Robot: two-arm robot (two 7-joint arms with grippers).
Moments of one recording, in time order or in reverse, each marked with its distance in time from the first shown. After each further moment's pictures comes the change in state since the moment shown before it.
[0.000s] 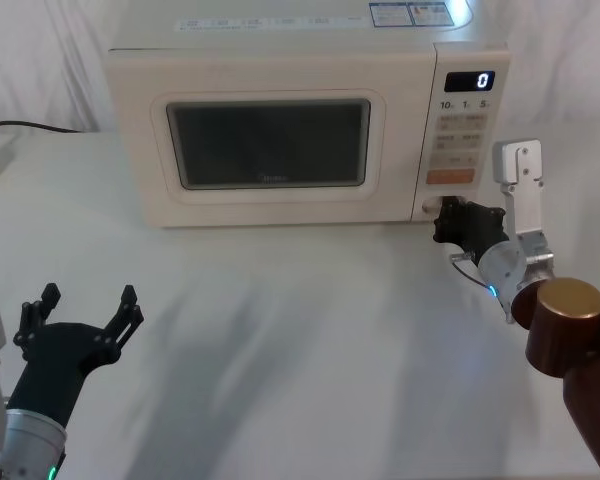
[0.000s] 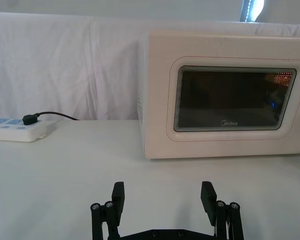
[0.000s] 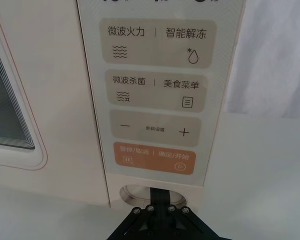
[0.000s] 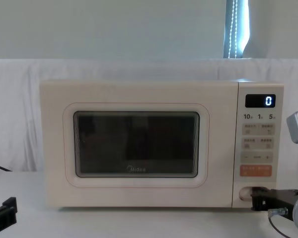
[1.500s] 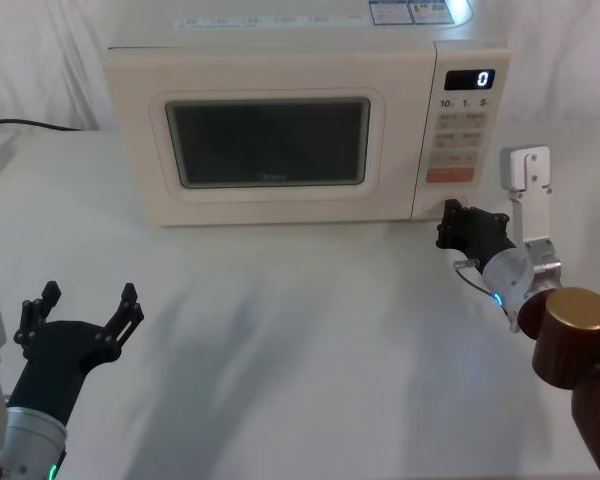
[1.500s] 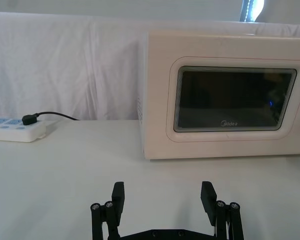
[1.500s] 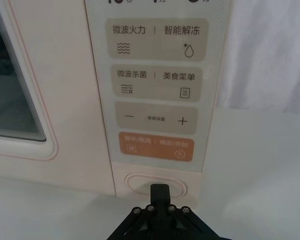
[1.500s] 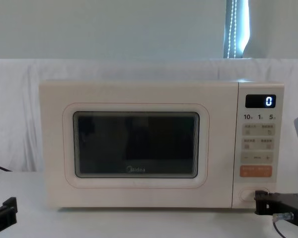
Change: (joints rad) left arm 0.000 0.000 0.000 0.000 0.000 0.000 0.000; right arm -0.070 0.013 -0.006 -0.099 0.028 0.032 0.010
